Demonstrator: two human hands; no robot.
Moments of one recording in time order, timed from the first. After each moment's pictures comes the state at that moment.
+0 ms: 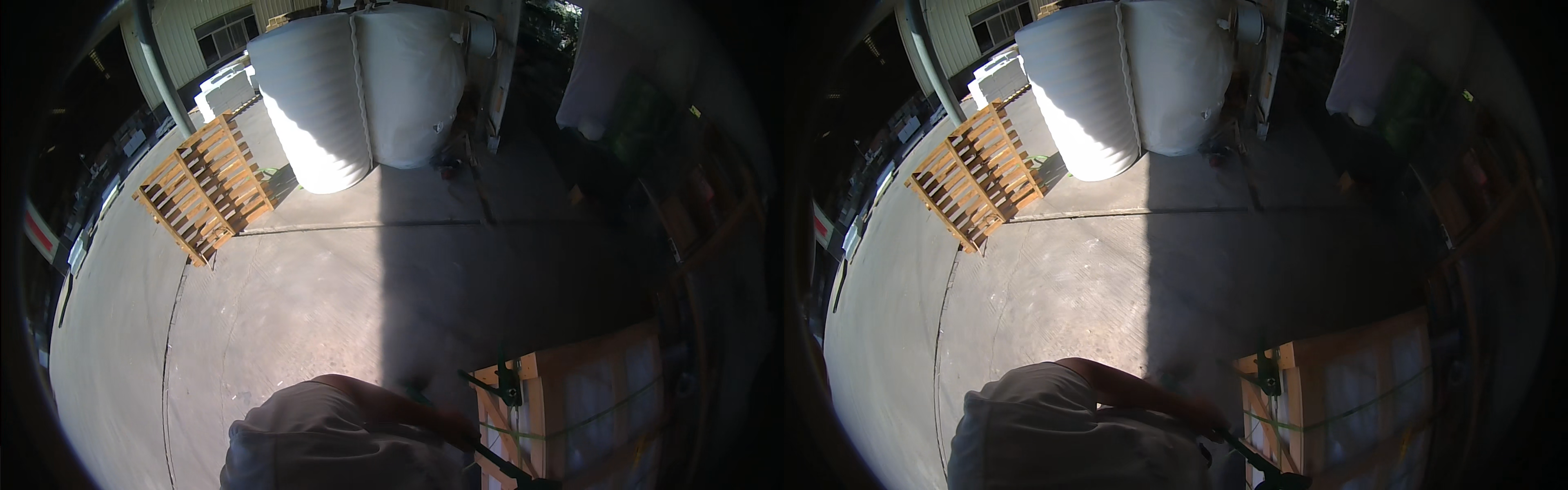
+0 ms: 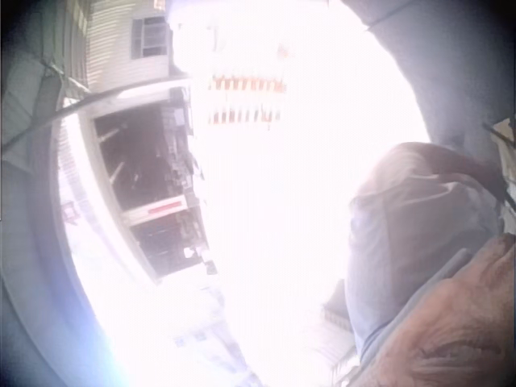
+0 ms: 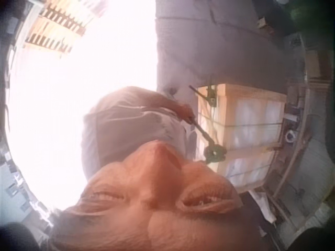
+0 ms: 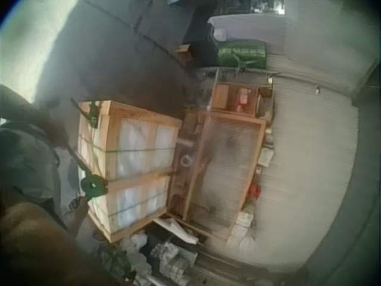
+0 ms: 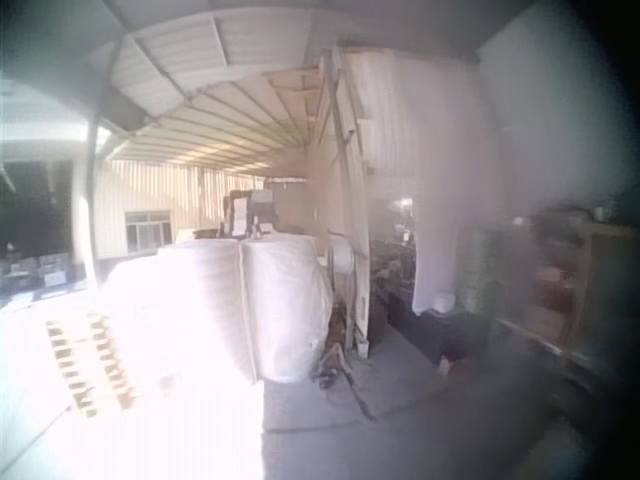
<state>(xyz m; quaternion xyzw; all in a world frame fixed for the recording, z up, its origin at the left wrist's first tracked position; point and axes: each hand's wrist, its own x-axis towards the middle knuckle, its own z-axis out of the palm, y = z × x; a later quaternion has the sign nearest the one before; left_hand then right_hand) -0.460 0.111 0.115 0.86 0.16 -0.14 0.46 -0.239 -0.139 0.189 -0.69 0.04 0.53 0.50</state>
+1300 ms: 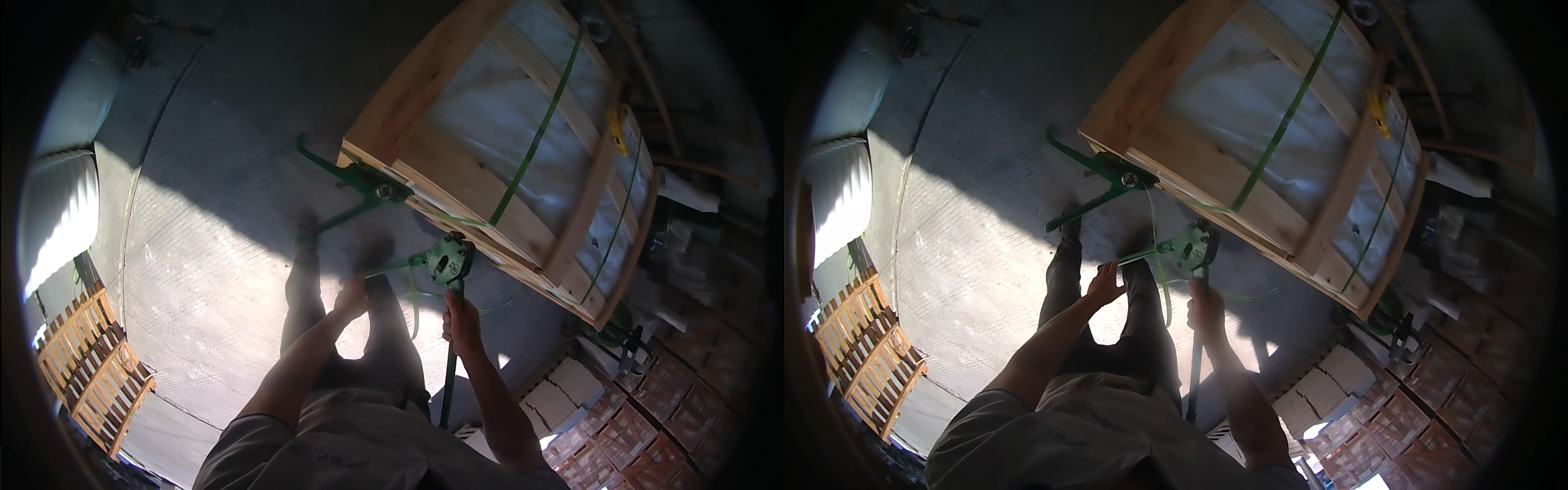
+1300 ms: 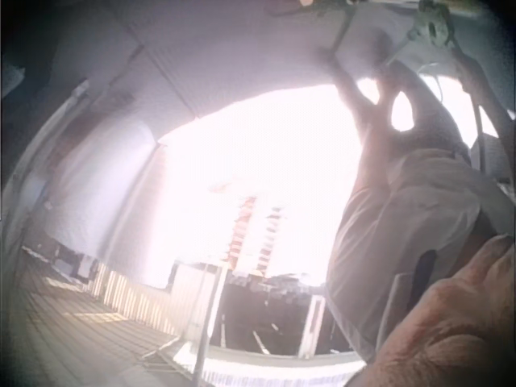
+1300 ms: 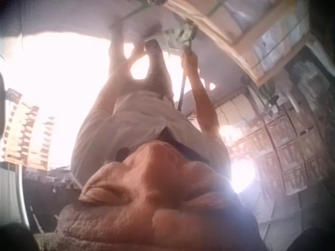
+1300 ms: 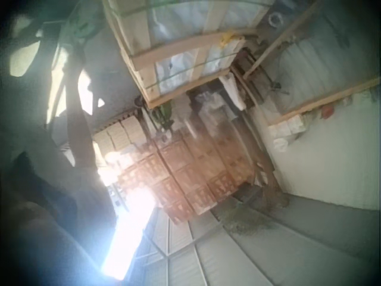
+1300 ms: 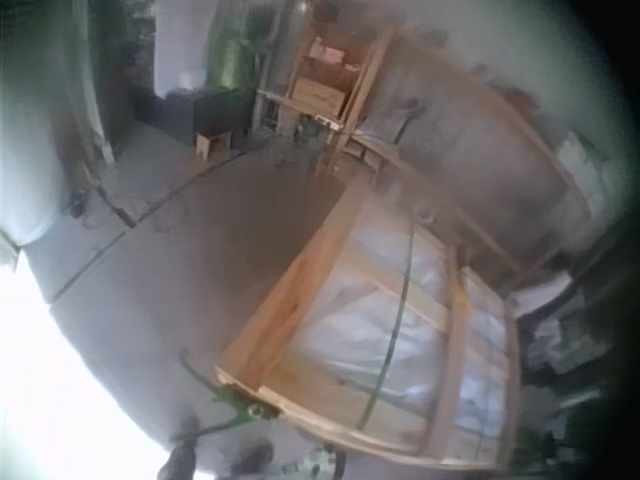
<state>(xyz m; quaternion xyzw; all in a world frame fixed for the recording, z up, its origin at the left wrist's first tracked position) -0.454 0.067 -0.191 0.73 0.35 -0.28 0.52 -0.256 -0.053 0.020 -0.72 0.27 0.49 0.41</state>
